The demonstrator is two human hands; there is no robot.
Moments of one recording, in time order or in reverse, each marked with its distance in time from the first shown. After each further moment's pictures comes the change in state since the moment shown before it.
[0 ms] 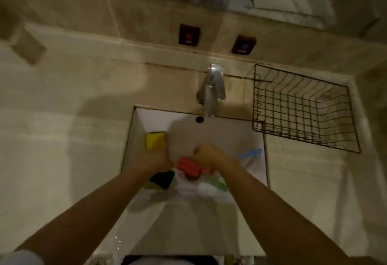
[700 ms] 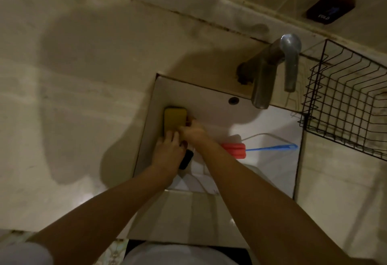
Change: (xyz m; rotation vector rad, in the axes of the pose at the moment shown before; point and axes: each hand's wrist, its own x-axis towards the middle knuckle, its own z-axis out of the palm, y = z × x) left_hand 0.034 -0.046 0.051 0.513 0.186 0.249; right_hand 0.116 -0.081 0.070 0.714 0.046 0.225
